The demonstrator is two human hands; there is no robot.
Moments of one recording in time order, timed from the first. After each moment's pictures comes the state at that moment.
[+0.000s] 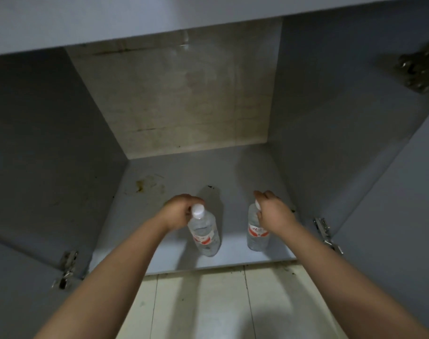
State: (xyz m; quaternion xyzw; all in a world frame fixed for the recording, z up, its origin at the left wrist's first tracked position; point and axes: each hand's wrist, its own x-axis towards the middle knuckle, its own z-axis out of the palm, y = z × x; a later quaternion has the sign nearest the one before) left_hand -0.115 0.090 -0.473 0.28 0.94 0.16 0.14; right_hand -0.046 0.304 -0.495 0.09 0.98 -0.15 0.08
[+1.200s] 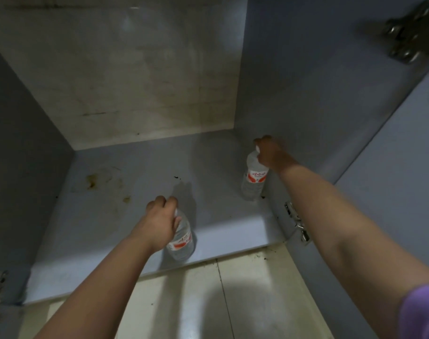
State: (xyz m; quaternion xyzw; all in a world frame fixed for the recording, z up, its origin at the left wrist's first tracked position) left_hand -0.092 0.112 -0.502 0.23 0.96 0.10 0.15; right_hand -0.124 0.394 -0.479 0.18 0.98 -0.07 0.04
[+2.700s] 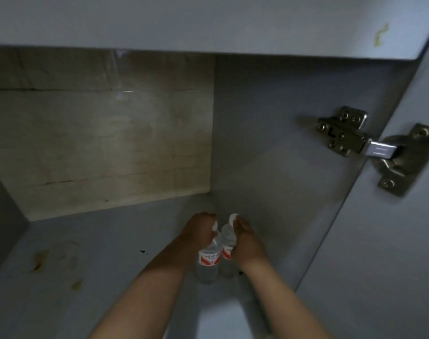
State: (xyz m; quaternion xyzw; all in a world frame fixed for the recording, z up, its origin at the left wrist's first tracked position) left_hand -0.184 0.309 -0.495 0.35 0.92 0.13 0.09; right_hand -0.099 0.409 -0.531 0.17 0.97 -0.18 -0.09
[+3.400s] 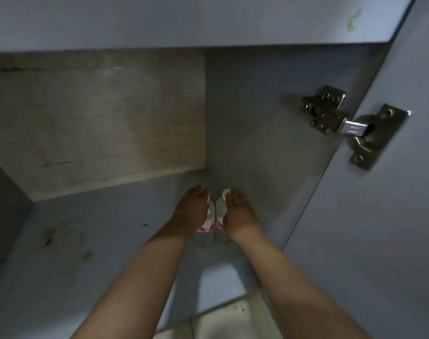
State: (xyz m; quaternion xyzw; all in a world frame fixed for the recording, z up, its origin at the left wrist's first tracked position) left_hand -0.164 0.292 -0.485 0.36 0.93 0.04 0.09; right_hand -0.083 0.389 -0.494 0.20 0.96 -0.18 -0.01
